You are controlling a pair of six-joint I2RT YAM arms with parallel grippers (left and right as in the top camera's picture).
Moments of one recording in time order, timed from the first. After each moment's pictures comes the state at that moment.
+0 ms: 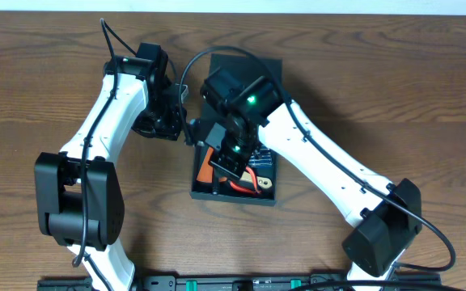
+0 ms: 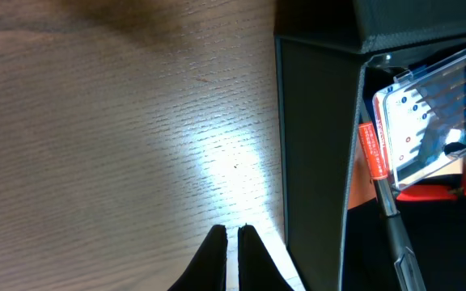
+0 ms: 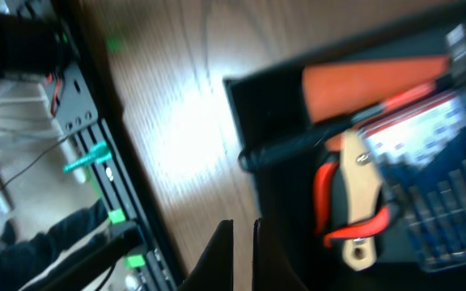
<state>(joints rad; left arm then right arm) -0.18 1.91 1.53 -1.20 0.23 0.10 0.75 1.89 1.77 -1.38 -0.41 -0.34</state>
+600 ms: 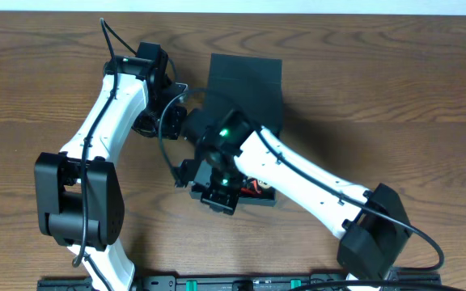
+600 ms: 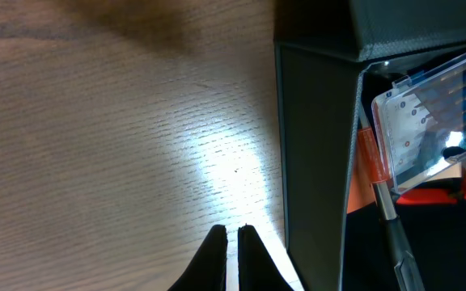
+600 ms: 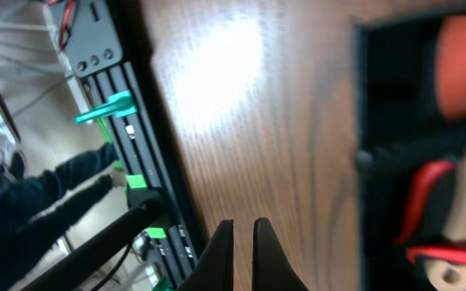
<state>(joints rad) -0.18 1.91 1.53 -1.19 0.23 0.09 0.90 1.89 1.64 -1.38 -0.40 -0.36</state>
